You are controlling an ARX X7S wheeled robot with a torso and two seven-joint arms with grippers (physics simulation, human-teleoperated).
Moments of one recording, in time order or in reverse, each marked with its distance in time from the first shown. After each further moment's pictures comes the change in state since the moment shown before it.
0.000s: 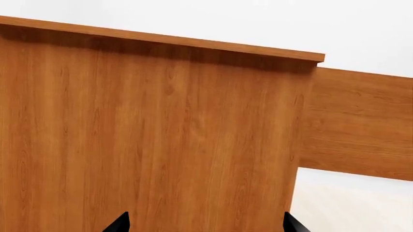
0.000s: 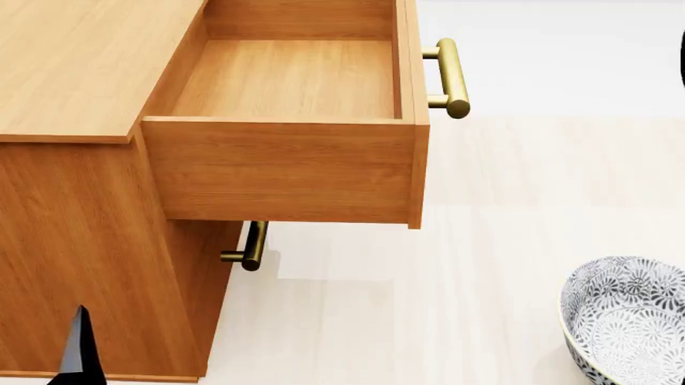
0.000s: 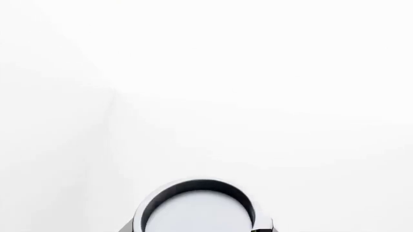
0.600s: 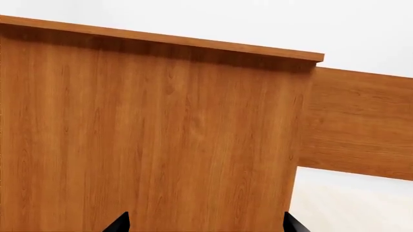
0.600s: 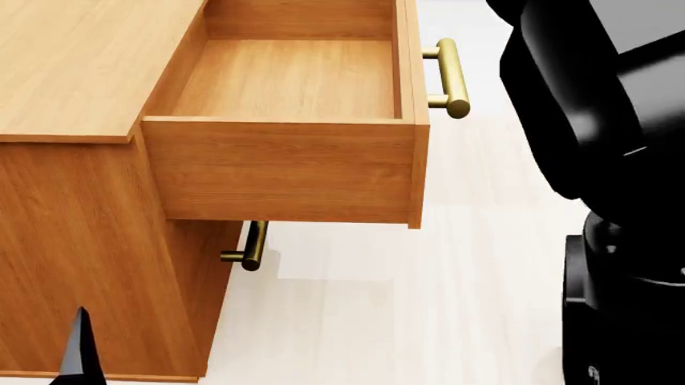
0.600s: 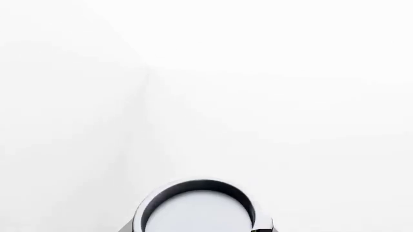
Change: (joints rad) left arm 0.005 -0.005 0.007 0.001 -0.001 0.009 -0.008; right arm 0.059 -0.180 -0.207 0.459 -0.145 -0.292 -0.129
